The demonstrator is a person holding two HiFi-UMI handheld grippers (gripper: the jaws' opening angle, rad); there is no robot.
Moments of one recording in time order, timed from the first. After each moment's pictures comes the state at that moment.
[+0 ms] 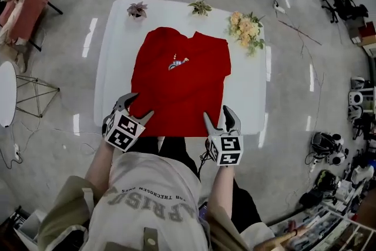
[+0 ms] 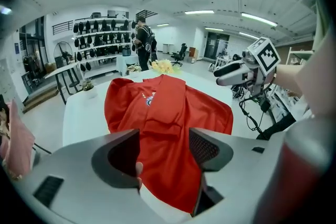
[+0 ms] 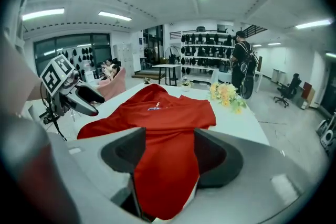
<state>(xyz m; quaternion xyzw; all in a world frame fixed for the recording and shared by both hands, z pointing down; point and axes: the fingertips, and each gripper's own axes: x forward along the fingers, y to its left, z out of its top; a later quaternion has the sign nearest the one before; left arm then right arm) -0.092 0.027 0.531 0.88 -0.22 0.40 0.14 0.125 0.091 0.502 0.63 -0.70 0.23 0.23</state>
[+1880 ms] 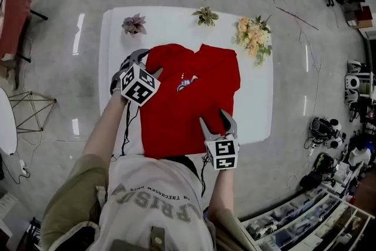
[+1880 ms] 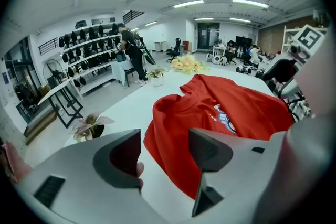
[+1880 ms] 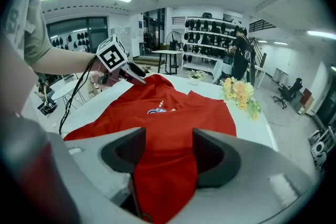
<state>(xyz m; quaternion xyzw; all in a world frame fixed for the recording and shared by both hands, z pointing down) -0.035 -0.218 0.573 0.88 -0.19 0.42 0.05 0.081 0.004 0.526 0.62 -0.68 0.26 0.29</state>
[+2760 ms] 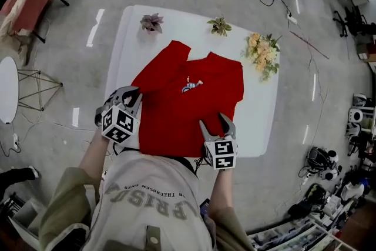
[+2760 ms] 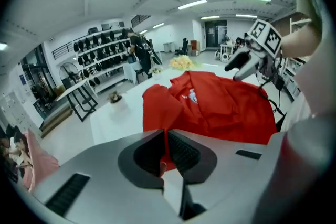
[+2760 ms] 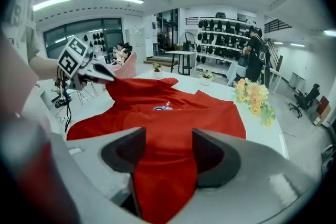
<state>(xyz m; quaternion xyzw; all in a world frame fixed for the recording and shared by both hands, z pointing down) -0.135 -0.106 0.548 0.87 -0.26 0.42 0.03 0.090 0.008 0.545 0.56 -0.73 0.25 0.31</state>
